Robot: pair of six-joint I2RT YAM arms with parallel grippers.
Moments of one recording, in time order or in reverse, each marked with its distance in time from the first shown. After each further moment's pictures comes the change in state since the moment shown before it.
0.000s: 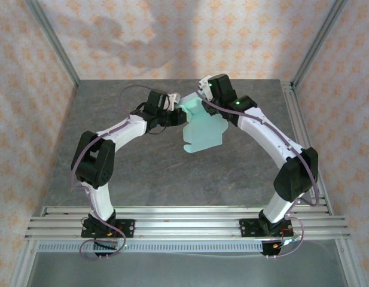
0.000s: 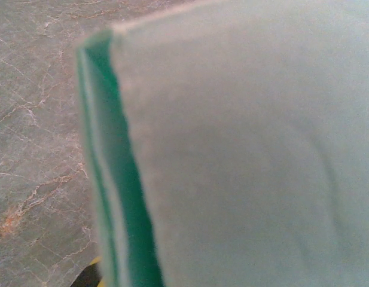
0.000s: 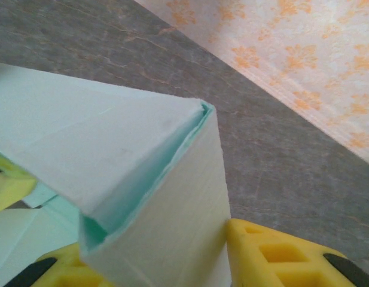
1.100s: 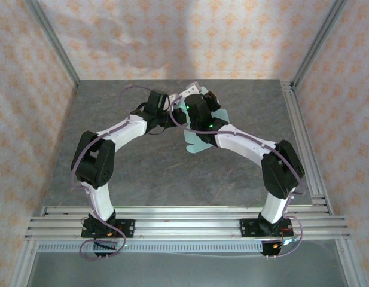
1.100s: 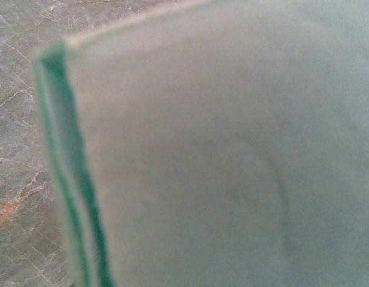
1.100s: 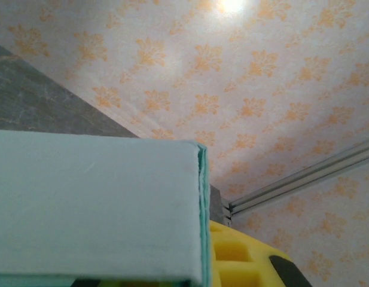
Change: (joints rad) left arm -0.001 0.000 0.000 -0.021 0.000 -0.037; right arm 0.187 0.090 -0.256 0.722 0.701 -0.335
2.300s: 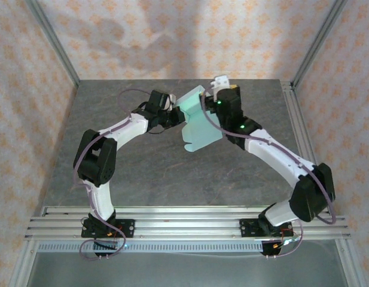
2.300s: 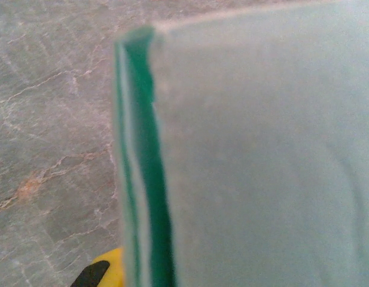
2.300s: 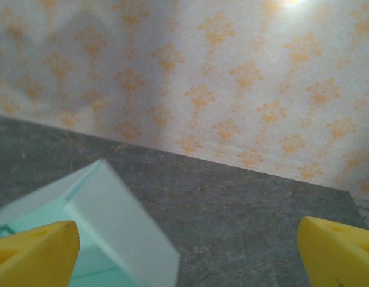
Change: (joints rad) left arm 0.003 0.033 0.039 -0.063 -0.087 -0.177; right arm -0.167 -0.332 -0.127 -0.137 -0.525 0.554
